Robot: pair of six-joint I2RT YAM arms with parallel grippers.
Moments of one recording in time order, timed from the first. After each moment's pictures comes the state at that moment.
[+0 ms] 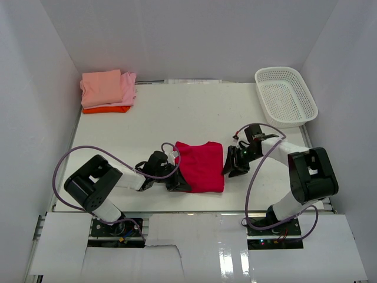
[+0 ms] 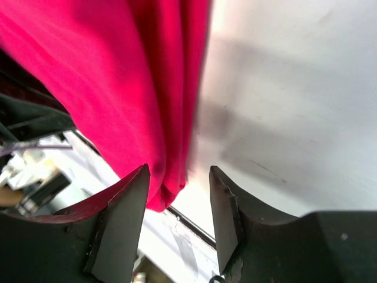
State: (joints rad) left arm -0.69 1.57 0.40 0.43 0.57 -0.97; right arm 0.29 1.58 0.78 -0.54 -0.66 0.30
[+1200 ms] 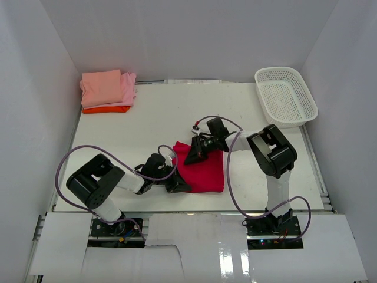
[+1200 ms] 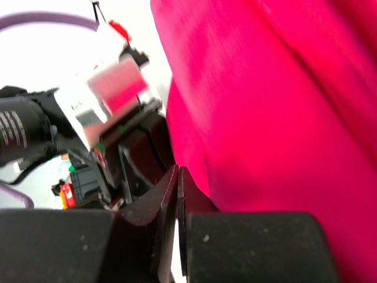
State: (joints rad) left arm -0.68 1.60 0.34 0.58 0.58 -1.10; right arm 0.58 2.00 1.04 0.11 -1.00 0.70
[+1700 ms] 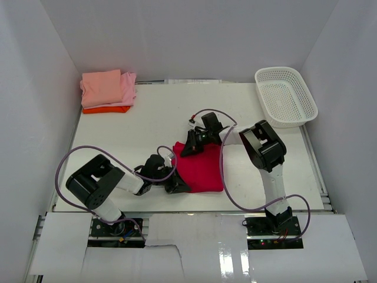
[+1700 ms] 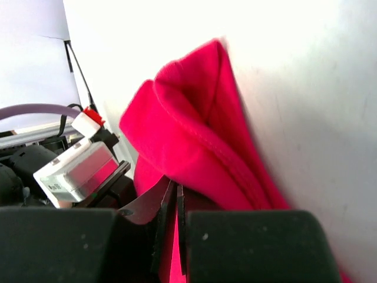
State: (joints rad) left arm -0.68 1.60 0.32 0.60 0.58 -1.12; right arm 0.58 2.16 1.24 0.09 -0.88 0.63
